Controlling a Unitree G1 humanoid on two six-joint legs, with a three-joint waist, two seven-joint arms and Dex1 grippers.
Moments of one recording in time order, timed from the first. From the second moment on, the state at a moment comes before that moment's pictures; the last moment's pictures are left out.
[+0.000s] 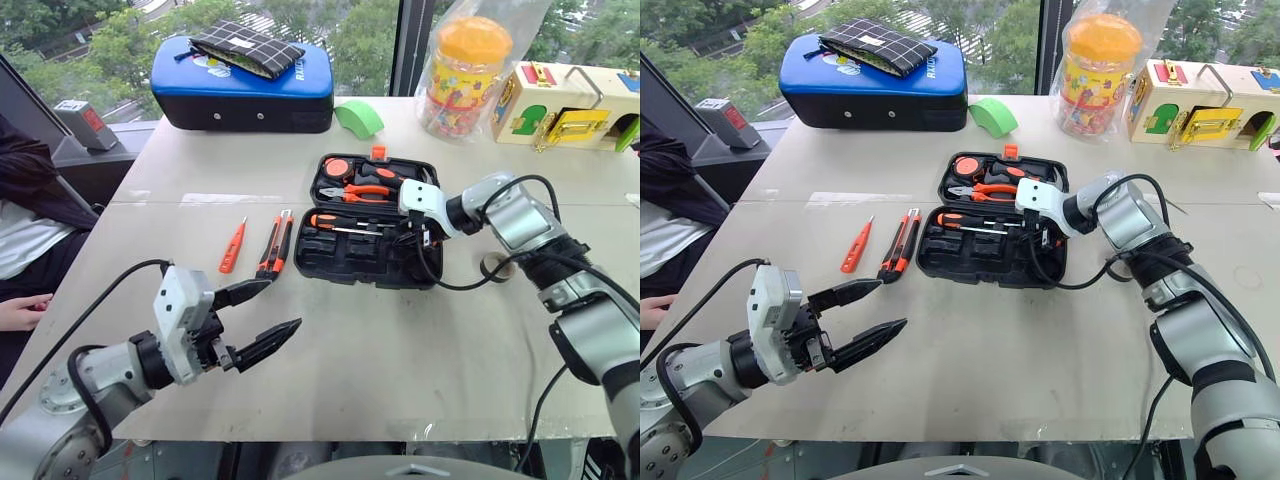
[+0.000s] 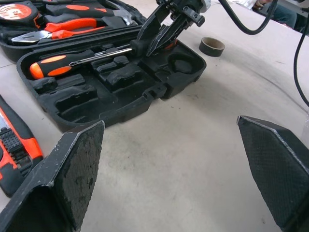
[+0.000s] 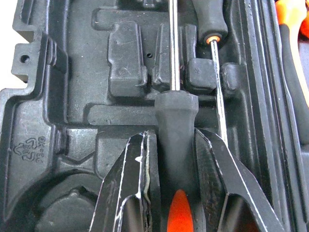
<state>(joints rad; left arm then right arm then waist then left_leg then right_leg) 0.37 0.73 0.44 -0.78 -0.82 0.63 -0.77 -1.00 -0.52 0.50 0.54 -0.02 0.31 1.24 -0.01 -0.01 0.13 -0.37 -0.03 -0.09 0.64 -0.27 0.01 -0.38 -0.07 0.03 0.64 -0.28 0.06</state>
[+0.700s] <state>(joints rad) 0.37 0.71 0.41 -0.74 -0.79 0.56 -0.78 -0.87 -0.53 0.22 0.40 0.10 0.43 1.20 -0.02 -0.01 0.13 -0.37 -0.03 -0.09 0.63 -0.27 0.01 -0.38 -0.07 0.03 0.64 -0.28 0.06</state>
